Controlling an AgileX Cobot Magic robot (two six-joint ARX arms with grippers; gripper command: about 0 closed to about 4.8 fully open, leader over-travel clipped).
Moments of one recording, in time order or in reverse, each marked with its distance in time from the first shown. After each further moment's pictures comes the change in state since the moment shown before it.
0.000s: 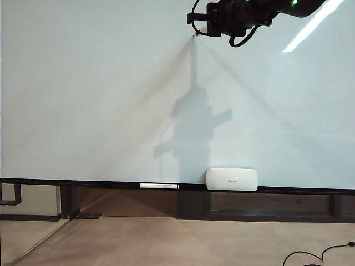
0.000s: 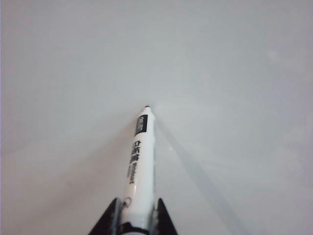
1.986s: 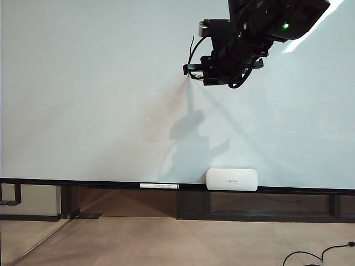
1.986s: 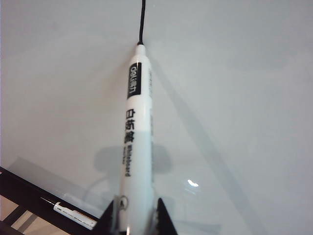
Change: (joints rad) left arm 0.000 0.000 0.000 0.000 0.000 0.000; right arm 0.003 0.082 -0.003 -0.291 0.032 0.029
